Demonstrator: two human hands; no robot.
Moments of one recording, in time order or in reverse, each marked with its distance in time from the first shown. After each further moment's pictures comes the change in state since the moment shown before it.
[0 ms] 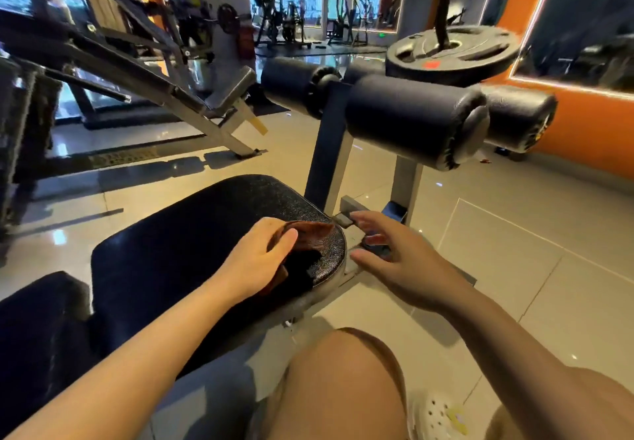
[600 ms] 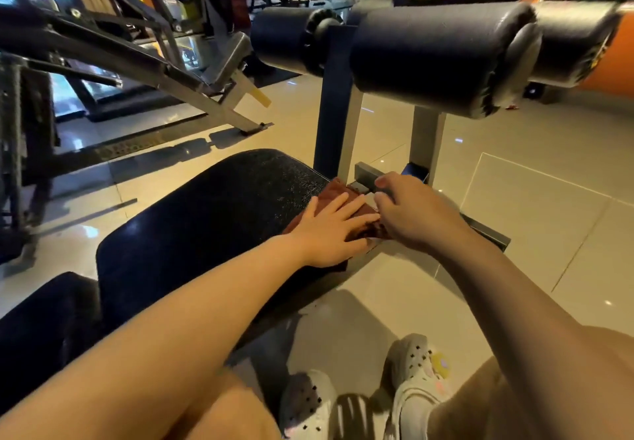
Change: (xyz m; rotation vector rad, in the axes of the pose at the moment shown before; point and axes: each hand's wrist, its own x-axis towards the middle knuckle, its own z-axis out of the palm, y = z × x) left_hand 0.087 -0.021 0.071 0.828 -0.529 0.274; right_hand 0.063 0.027 0.023 -0.236 0.085 0.288
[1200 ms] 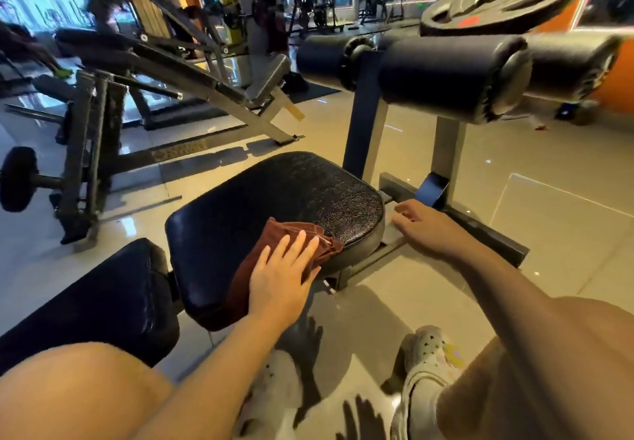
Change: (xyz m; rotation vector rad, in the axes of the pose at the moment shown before) left_hand -0.156 0.015 0.072 0.040 0.413 -0.510; right_hand -0.056 0.004 0.006 0.162 -0.195 -0.006
